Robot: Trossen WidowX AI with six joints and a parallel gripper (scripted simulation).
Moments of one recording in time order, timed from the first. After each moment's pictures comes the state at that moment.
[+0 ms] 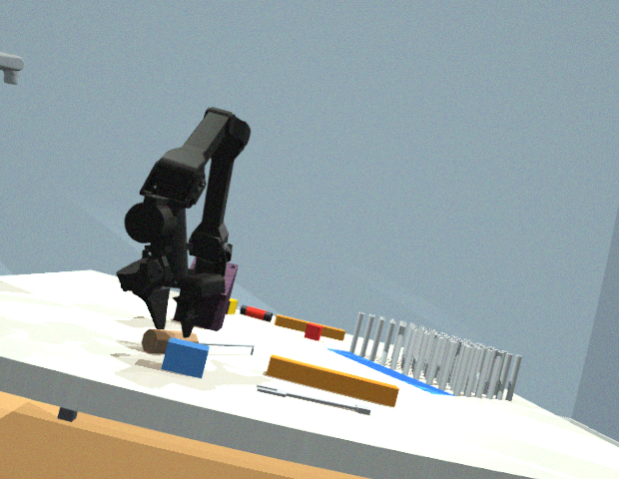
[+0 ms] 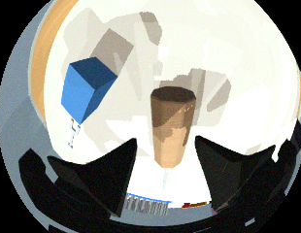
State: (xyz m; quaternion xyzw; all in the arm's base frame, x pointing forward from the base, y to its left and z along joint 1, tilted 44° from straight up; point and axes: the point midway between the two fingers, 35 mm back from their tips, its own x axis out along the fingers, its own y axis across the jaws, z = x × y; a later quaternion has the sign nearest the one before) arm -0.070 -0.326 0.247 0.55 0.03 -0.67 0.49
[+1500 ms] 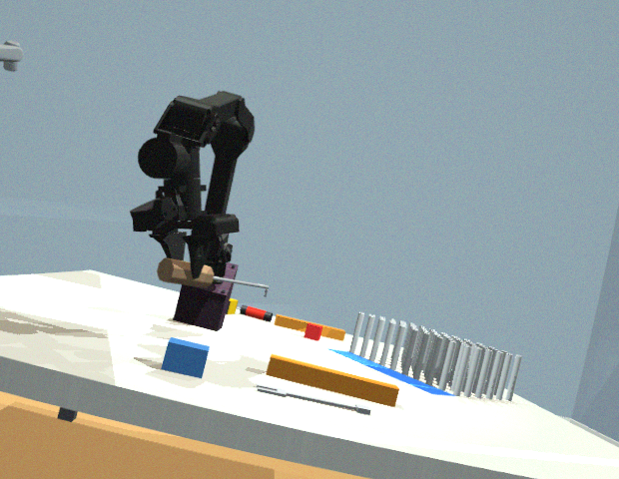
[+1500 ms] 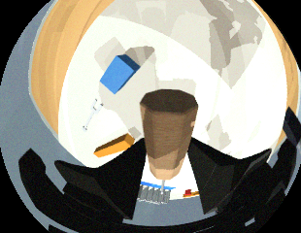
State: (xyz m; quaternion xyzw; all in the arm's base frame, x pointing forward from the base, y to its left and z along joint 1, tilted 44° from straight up) arm -0.053 -0.263 0.318 0.56 0.03 -0.67 0.48
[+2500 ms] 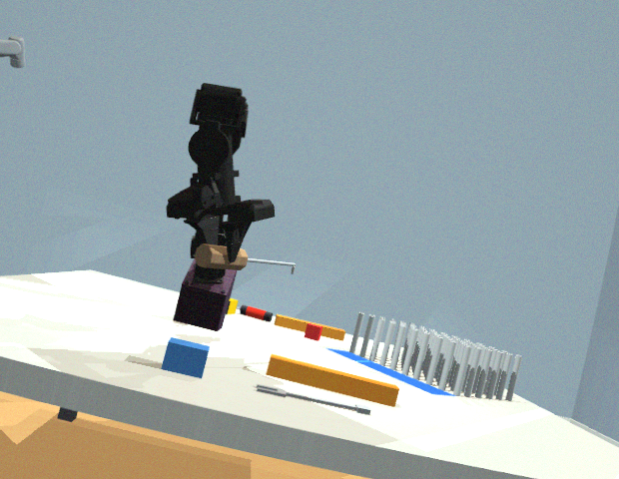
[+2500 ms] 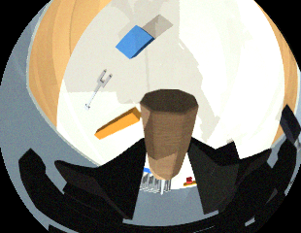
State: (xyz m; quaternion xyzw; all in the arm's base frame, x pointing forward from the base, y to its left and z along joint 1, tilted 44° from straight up) arm 0.001 -0.237 0.329 0.58 0.06 -0.65 0.48
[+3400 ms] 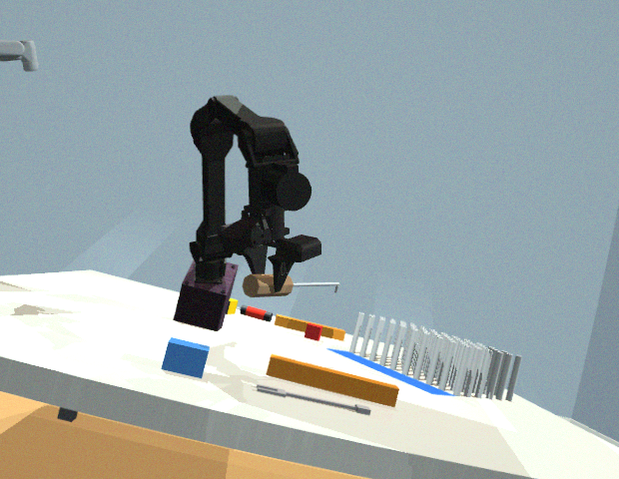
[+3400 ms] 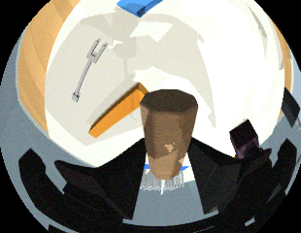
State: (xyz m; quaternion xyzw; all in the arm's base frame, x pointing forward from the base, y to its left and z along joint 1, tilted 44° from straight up) arm 0.082 -0.257 0.286 0.62 0.07 -0.66 0.42
